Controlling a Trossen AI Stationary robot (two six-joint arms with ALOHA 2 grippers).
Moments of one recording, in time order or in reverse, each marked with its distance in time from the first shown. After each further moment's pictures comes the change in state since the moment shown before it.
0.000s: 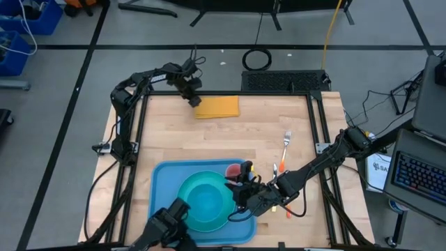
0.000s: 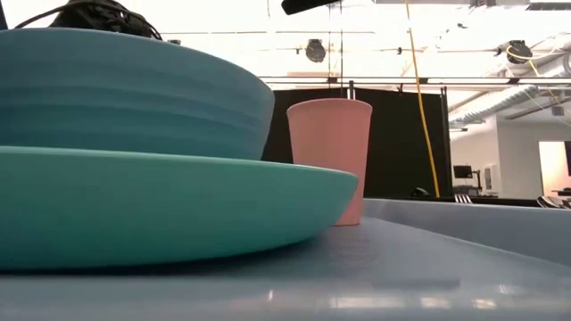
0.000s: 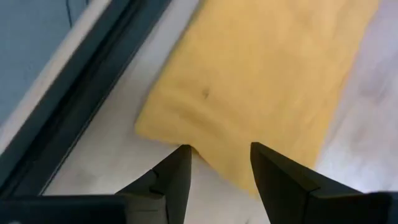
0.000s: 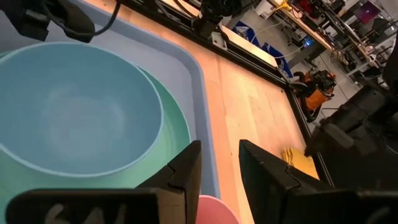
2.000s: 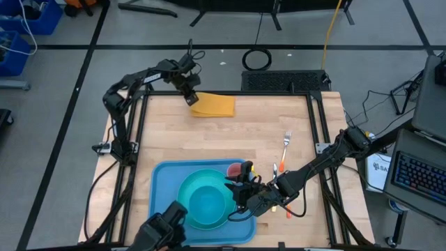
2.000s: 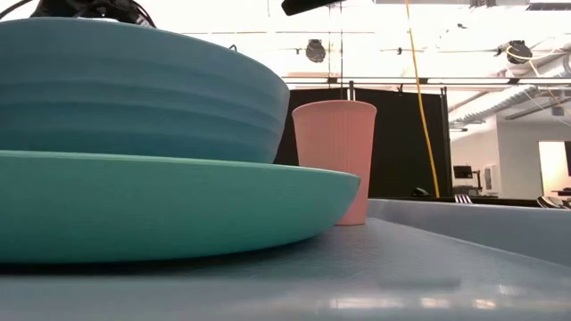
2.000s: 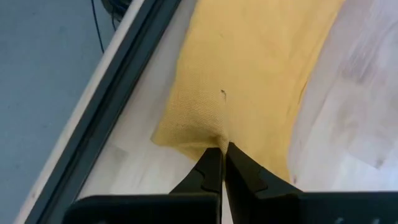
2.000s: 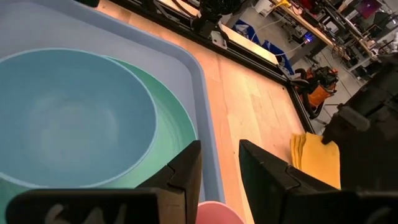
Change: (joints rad) left arm -0.024 -0.126 0.000 -0.066 -0.105 0.094; right arm 0.001 0.001 0.000 -0.002 0.000 0.032
